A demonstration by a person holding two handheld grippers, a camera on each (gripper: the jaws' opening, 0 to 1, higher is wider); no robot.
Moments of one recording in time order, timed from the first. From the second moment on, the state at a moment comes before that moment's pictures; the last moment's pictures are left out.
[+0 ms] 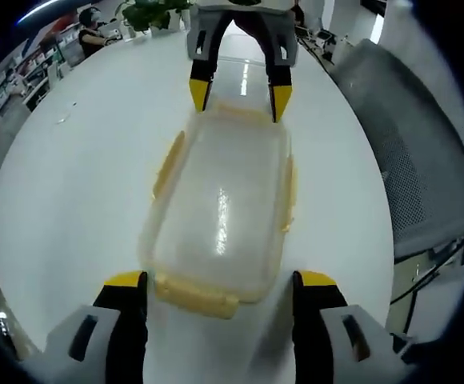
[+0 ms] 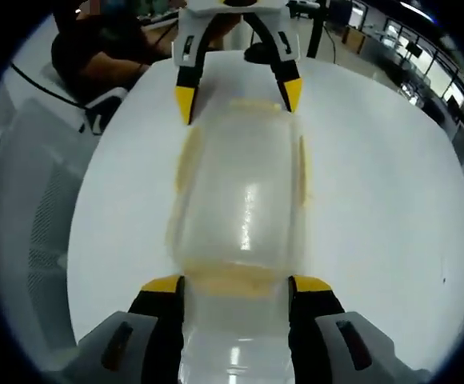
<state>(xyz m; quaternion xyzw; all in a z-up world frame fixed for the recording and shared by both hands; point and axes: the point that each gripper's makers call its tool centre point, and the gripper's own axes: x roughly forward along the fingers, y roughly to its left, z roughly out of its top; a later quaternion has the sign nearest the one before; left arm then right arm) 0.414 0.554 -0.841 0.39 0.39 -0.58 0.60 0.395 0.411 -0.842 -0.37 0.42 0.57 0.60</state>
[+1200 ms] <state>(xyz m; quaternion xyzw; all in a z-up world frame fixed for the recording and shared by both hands) 0.407 0.566 -0.839 0.40 0.38 -0.59 0.59 0.395 0.410 -0.841 -0.38 0.41 0.57 0.60</state>
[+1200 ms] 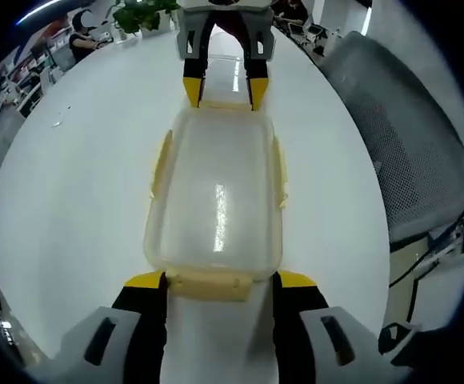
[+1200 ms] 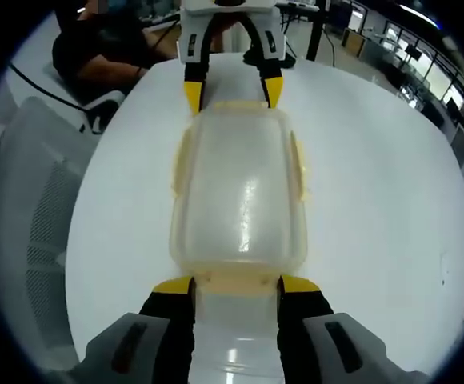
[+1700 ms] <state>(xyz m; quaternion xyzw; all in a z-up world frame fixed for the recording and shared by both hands) 0.407 0.570 -0.836 0.41 0.38 -0.60 0.58 0.394 0.408 -0.841 -0.38 0.41 0.58 0.59</state>
